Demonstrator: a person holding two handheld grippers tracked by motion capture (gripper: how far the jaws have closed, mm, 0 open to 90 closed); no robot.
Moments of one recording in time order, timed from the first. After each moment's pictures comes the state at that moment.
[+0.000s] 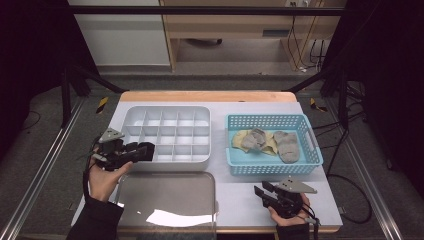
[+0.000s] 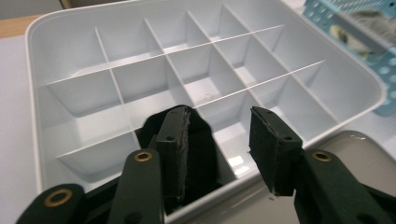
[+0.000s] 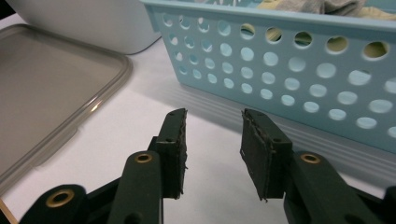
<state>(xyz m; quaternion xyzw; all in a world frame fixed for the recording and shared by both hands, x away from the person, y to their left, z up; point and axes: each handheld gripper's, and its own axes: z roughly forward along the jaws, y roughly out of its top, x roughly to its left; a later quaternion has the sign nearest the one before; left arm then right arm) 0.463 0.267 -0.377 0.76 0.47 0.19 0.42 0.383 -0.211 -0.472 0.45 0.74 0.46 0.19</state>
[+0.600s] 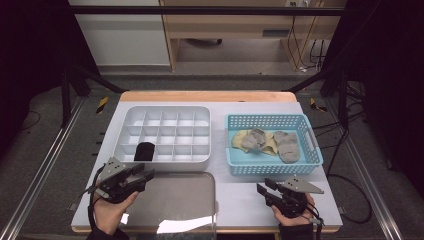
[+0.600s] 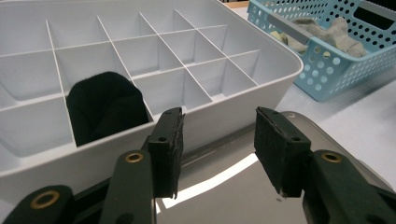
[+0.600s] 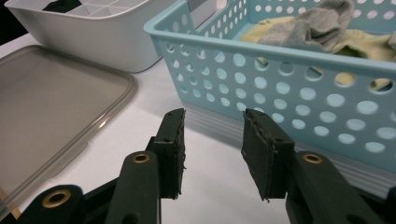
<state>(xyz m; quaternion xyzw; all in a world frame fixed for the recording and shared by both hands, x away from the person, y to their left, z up) 0.397 0.251 -0.411 0.74 0.44 0.21 0.47 0.380 -0.217 -0.459 0.45 0.73 0.48 0.19</state>
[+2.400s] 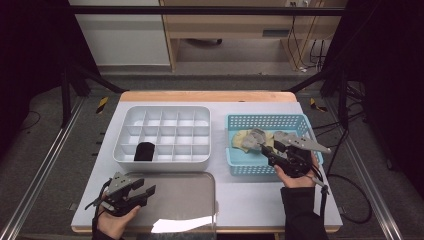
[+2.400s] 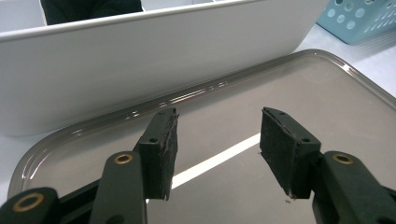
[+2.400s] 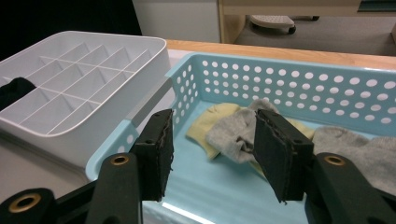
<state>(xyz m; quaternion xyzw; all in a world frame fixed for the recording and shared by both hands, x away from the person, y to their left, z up) 0.390 0.258 -0.460 0.76 0.45 0.19 0.43 0.452 -0.221 -0.386 0.49 0.69 0.49 0.24</state>
